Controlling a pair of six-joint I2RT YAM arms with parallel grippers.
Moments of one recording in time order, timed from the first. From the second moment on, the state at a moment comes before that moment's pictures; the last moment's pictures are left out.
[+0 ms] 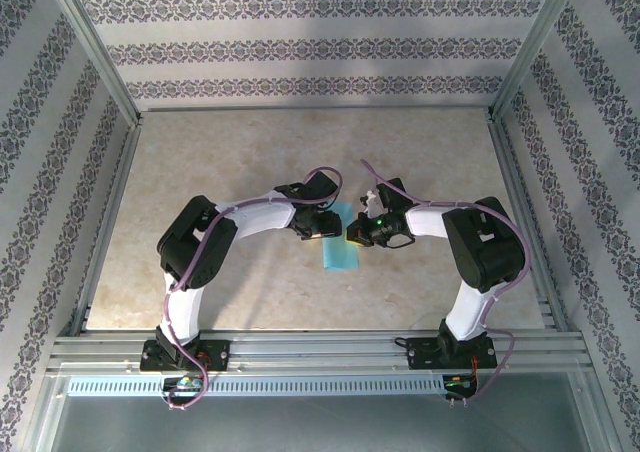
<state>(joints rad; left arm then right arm) -0.70 1.99 1.33 -0.49 0.14 -0.76 0.35 1.80 0.82 -0.13 -0.68 0.57</state>
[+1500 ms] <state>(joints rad) -0.62 1.92 1.03 -0.01 0.43 -0.72 0.35 1.80 0.82 -0.15 -0.67 0.52</state>
